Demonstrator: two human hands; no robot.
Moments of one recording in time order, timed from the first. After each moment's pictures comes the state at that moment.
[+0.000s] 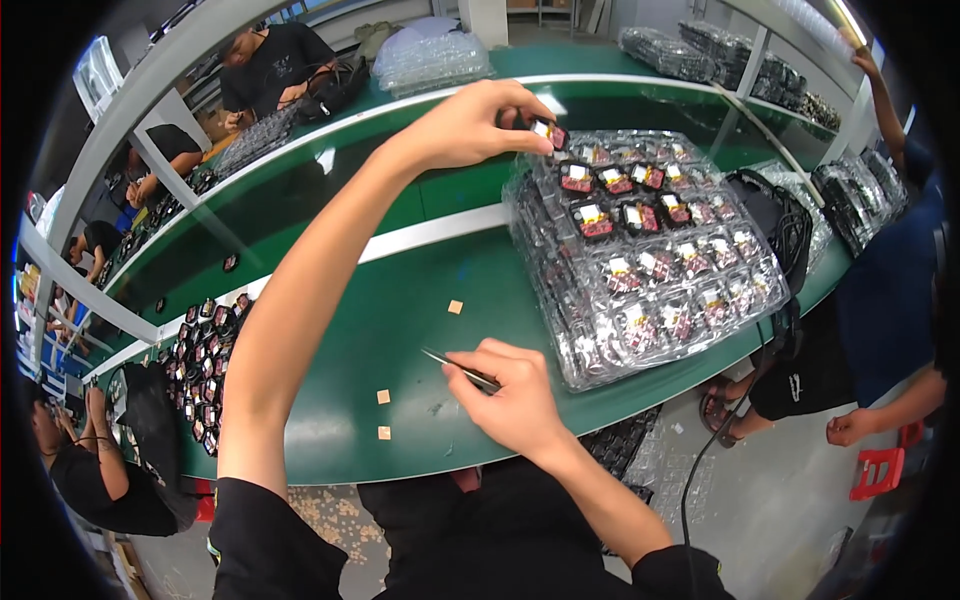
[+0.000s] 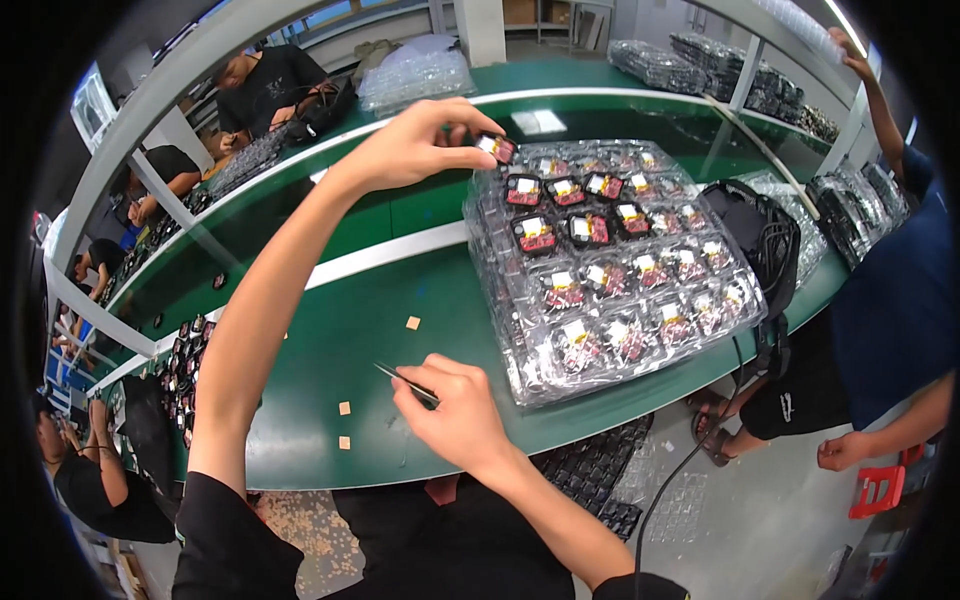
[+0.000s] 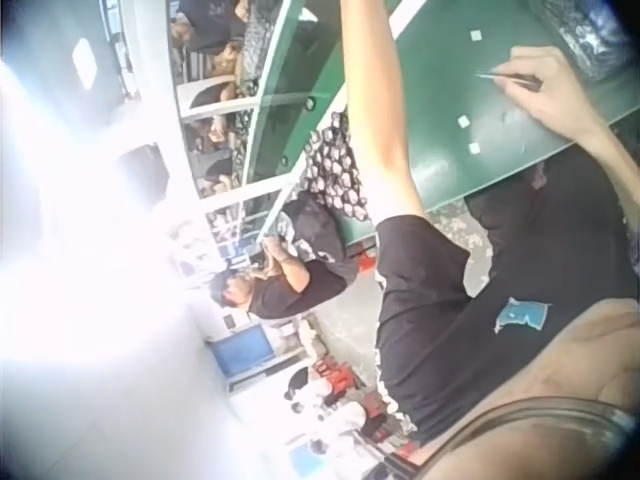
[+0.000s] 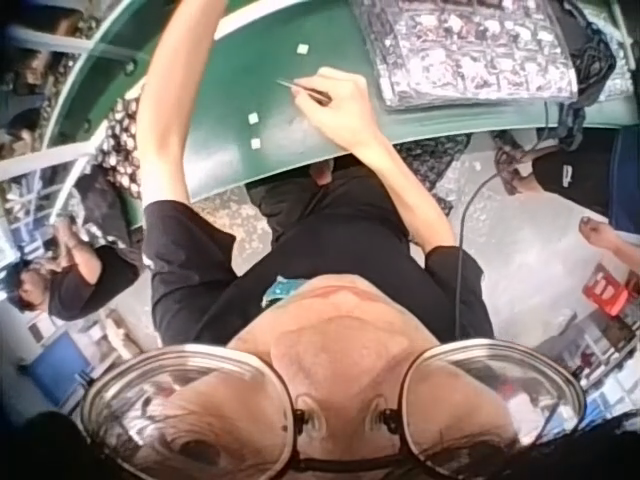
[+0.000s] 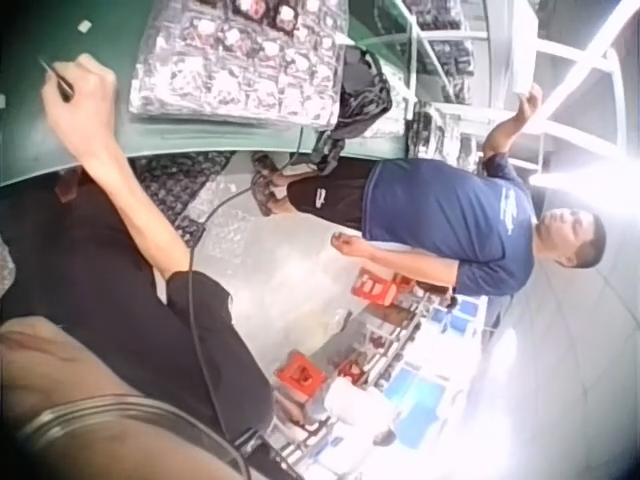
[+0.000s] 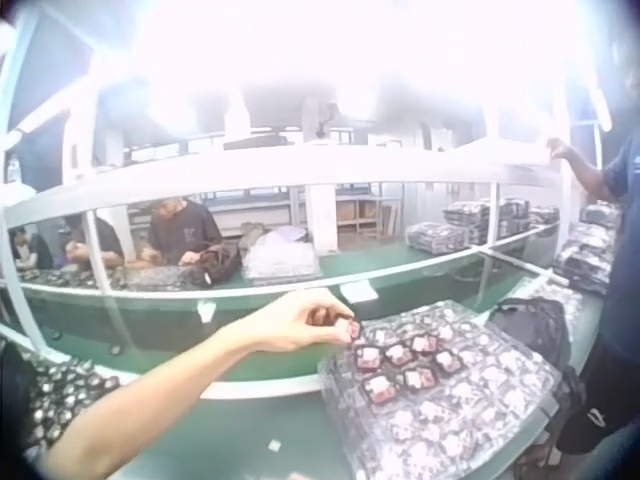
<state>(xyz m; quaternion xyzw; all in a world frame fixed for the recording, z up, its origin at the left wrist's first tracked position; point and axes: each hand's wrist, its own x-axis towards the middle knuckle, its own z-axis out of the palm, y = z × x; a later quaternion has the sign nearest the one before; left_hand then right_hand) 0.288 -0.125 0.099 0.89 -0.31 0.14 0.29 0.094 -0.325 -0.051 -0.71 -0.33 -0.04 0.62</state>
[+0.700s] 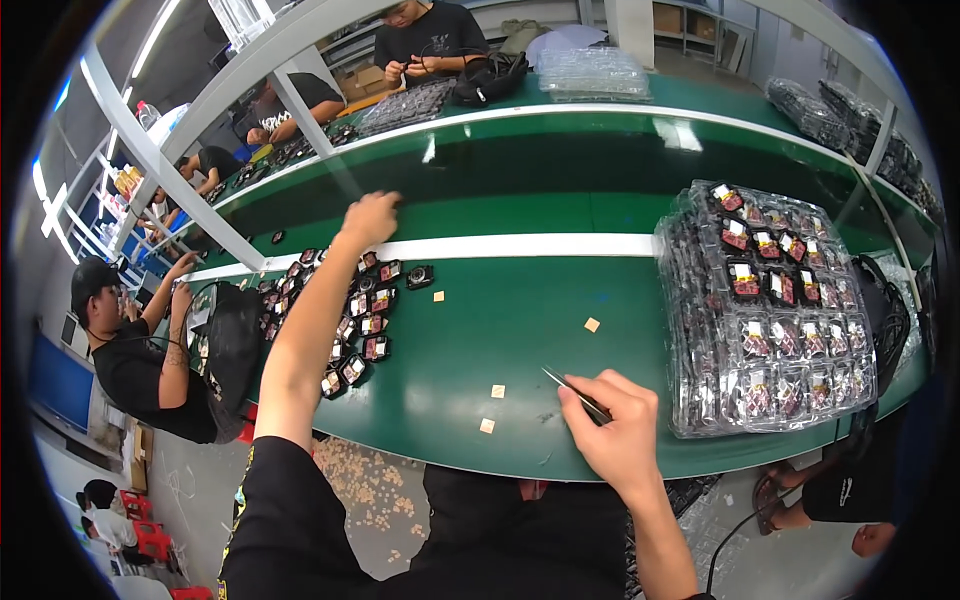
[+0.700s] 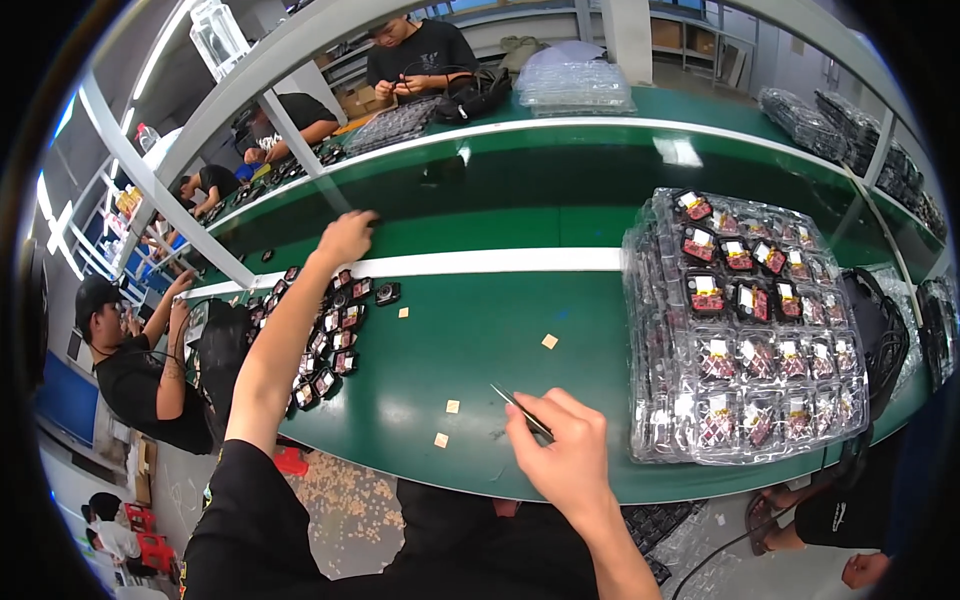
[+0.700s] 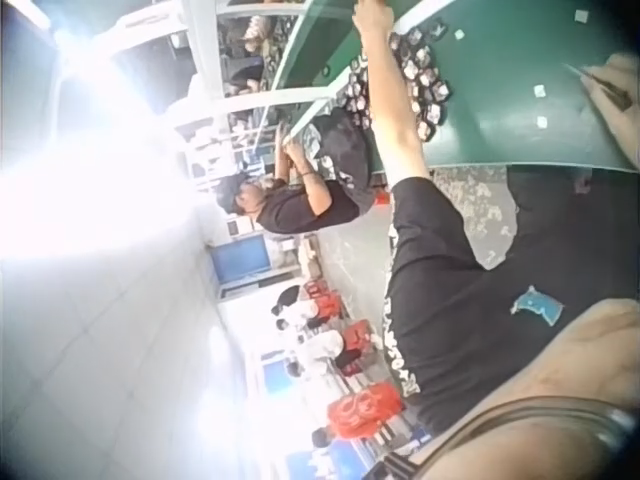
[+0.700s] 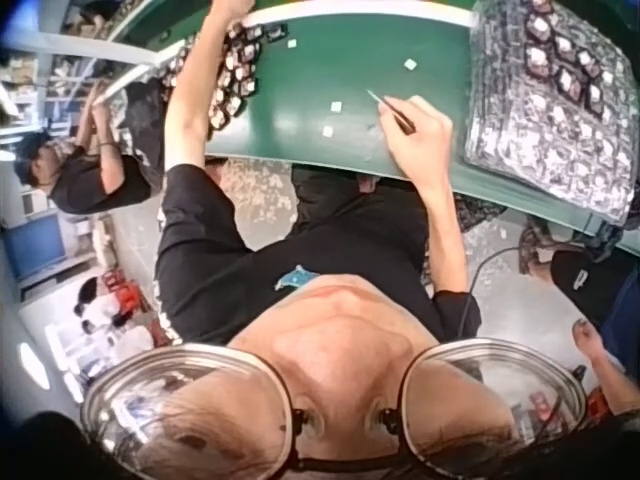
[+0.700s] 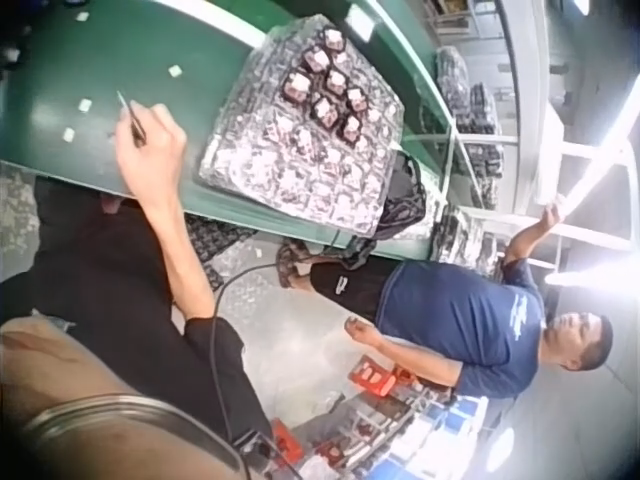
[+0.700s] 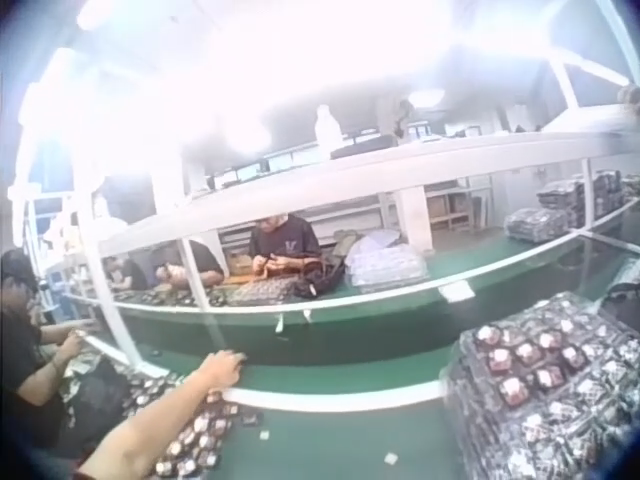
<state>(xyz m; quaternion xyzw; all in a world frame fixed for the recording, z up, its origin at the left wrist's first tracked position) 0.087 0.220 -0.030 0.96 0.25 0.09 -0.09 0.090 -0.323 -0.044 -0.72 -0.37 -0.02 0.59</state>
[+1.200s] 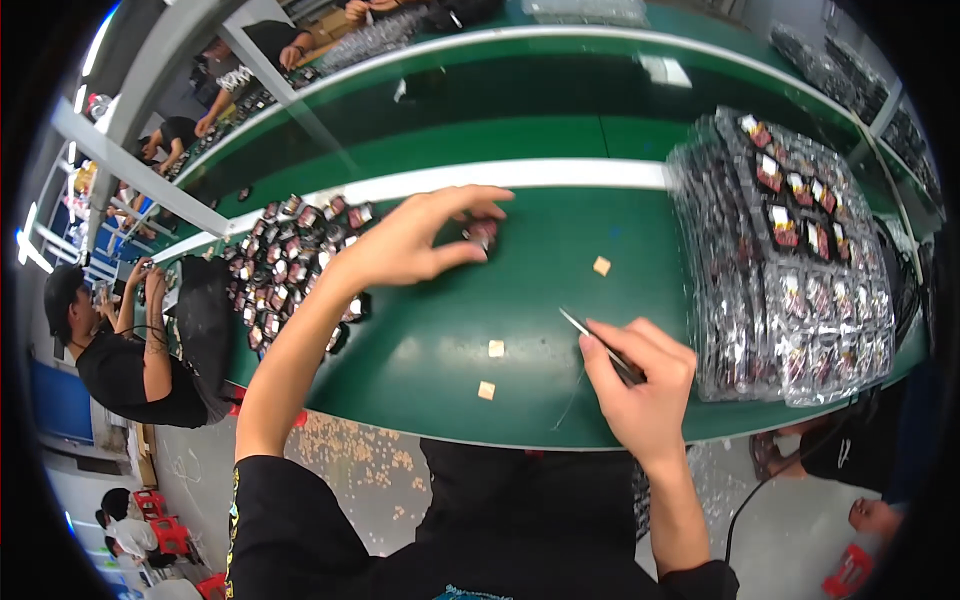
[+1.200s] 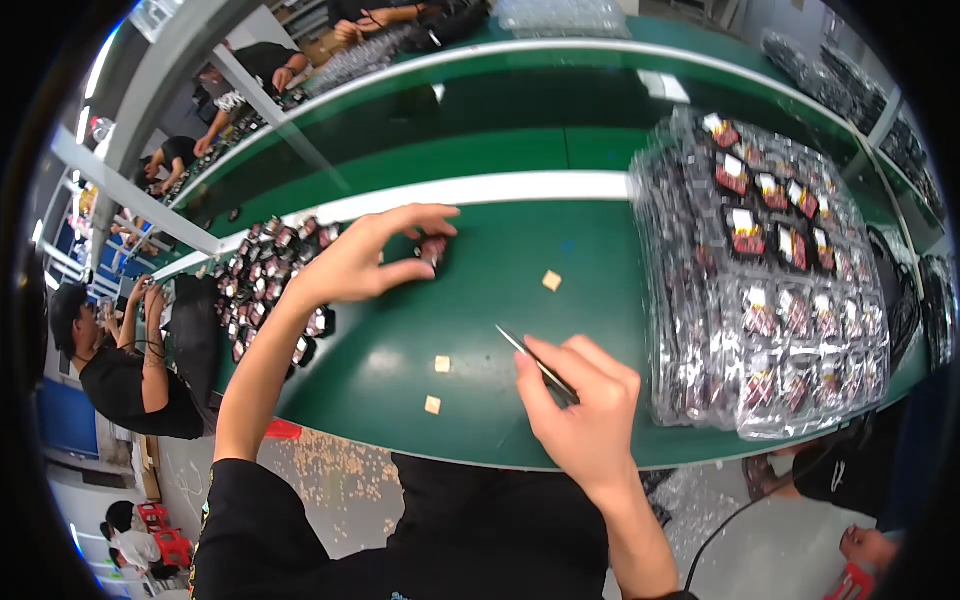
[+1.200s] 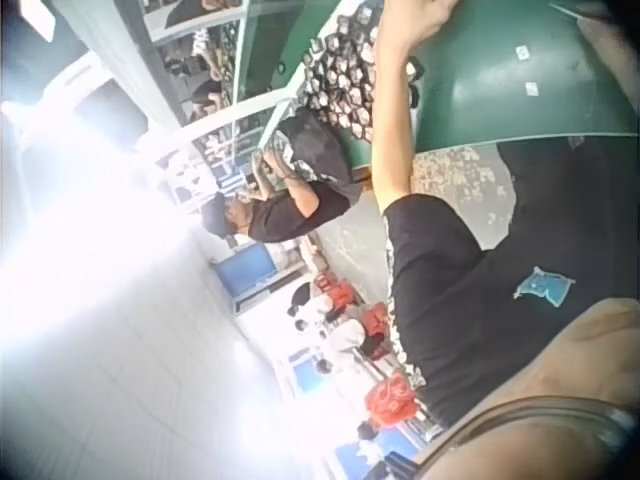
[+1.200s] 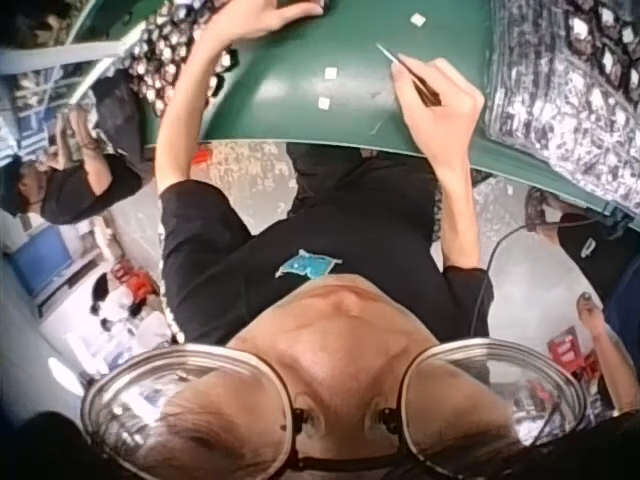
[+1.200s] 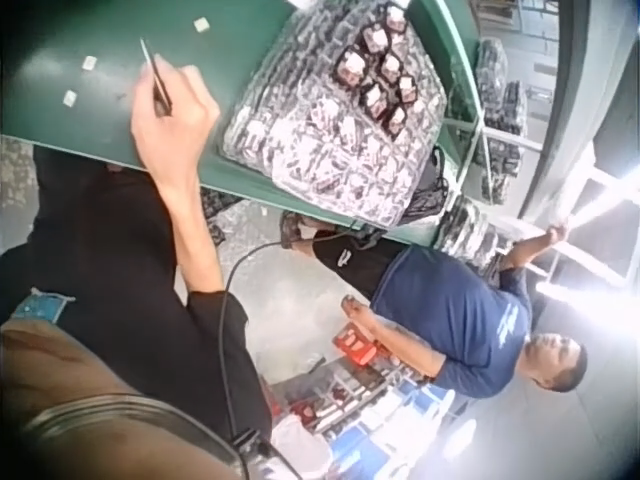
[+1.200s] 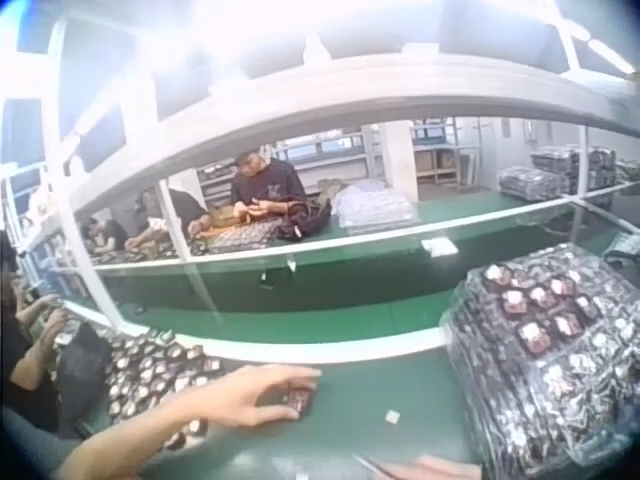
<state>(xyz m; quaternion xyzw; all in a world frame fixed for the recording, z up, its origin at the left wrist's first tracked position) 0.056 0.006 0.000 0.93 -0.11 0.02 0.35 0.090 -0.323 -0.045 -0.74 -0.34 -0.07 0.58</state>
